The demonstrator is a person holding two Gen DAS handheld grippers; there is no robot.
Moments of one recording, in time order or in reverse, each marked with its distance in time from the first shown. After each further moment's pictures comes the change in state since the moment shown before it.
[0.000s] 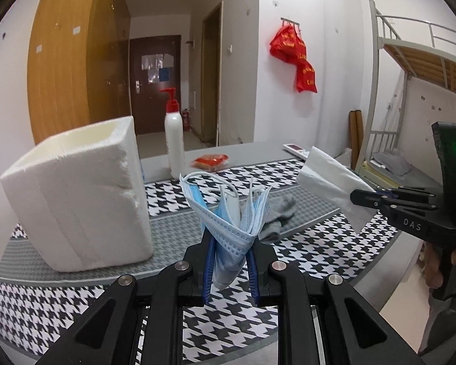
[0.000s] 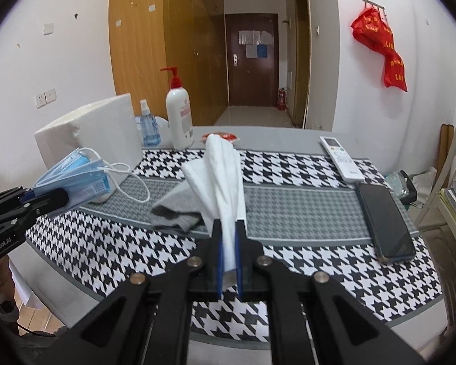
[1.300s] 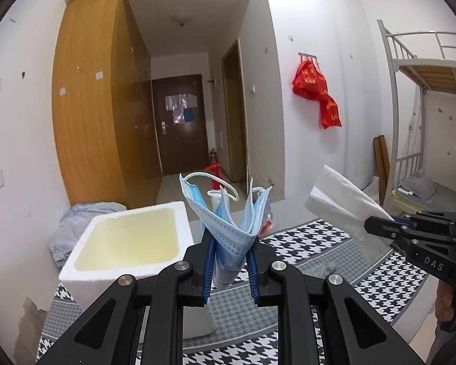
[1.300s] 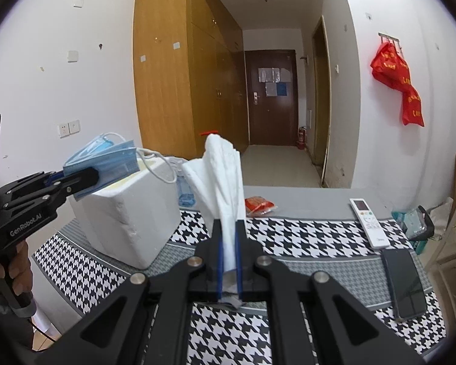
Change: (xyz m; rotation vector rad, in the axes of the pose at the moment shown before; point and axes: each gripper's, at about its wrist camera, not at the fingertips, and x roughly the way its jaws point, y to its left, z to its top) left arm -0.025 0.037 0.075 0.043 -0.183 0.147; right arm -0.014 0.043 0.068 -0.024 -0.187 0.093
